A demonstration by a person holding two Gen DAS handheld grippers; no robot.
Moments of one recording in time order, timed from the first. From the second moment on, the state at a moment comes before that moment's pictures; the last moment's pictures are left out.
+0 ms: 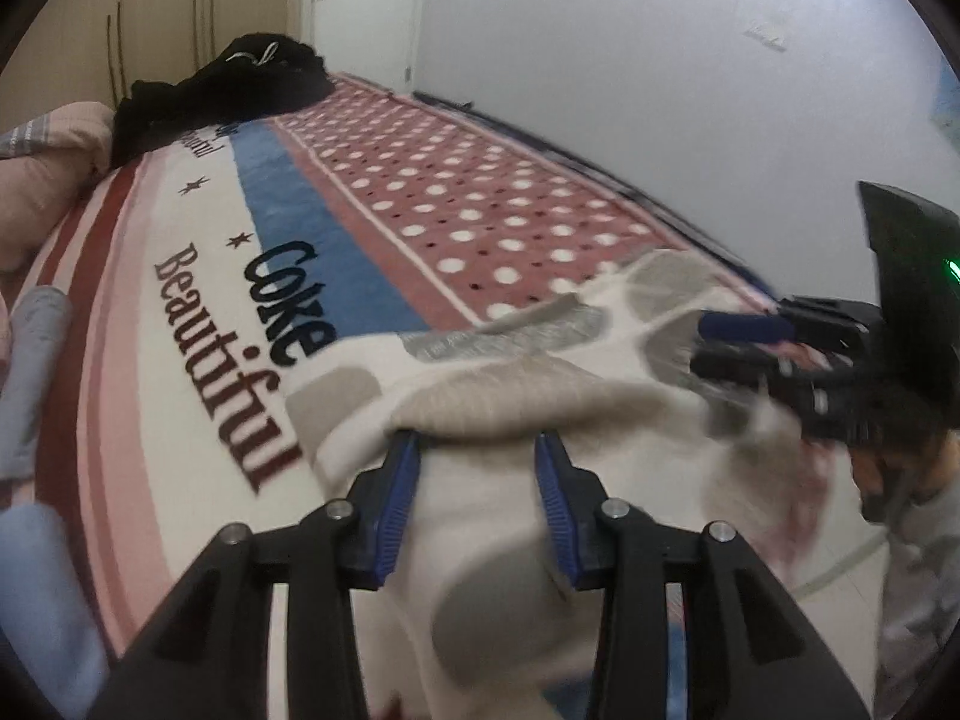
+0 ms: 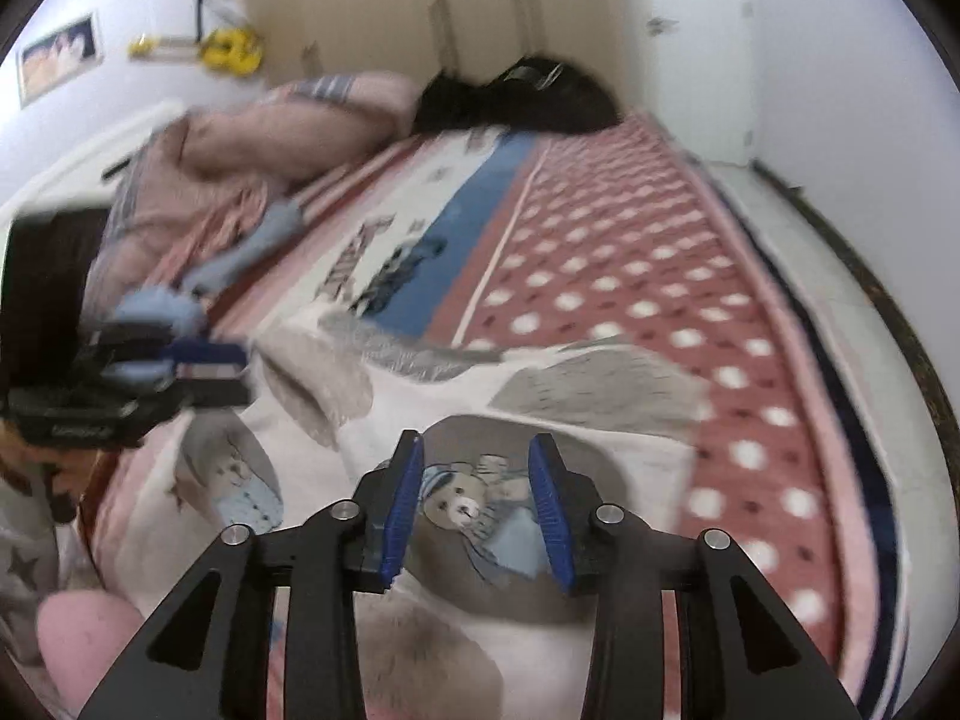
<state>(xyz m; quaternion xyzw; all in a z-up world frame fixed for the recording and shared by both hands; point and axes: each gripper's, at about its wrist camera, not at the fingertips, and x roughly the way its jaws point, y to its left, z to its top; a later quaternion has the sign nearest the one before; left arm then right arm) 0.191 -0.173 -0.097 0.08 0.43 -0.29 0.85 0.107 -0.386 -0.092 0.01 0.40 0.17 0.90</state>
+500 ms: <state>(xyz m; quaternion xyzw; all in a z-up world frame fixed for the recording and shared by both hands) 0.204 -0.148 -0.113 0.04 0.45 -0.28 0.85 0.131 -0.471 -0.128 0.09 0.41 0.06 0.91</state>
